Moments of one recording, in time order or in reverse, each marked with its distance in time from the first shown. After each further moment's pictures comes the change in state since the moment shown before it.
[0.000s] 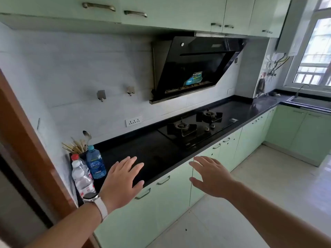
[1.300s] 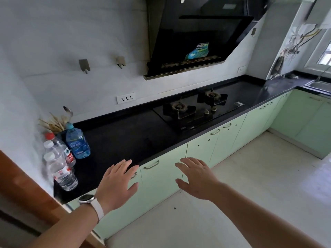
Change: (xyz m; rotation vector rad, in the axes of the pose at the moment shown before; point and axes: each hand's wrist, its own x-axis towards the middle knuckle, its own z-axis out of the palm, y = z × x) left_hand 0.037 0.058 0.094 -0.031 -0.154 -0.089; right_hand 0.039 0.063 0.067 0.117 -0.122 -0.142
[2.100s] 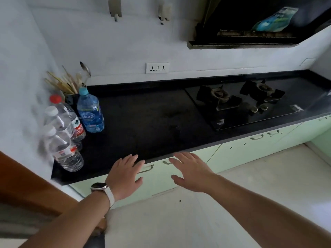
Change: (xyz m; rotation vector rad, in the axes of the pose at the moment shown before) left_hand 0.070 -0.104 0.152 -0.091 -0.175 -0.187; right_hand 0.209 -0.022 0.104 -0.139 -0.207 -0.327
